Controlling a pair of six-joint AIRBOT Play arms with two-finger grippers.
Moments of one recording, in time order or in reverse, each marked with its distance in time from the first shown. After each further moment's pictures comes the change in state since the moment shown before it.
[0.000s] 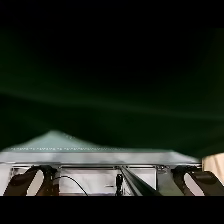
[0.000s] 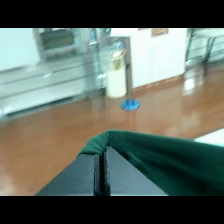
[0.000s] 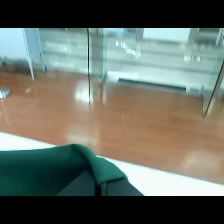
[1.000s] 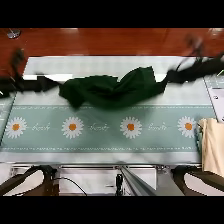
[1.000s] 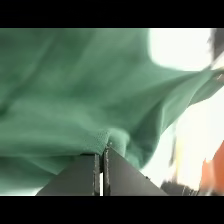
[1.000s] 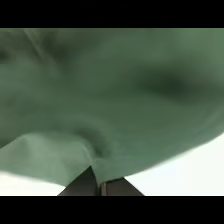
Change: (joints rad) left arm 0.043 -0.531 -0.905 -0.523 0.040 0.285; right arm -0.001 -0.537 -0.761 0.249 -0.242 -0.138
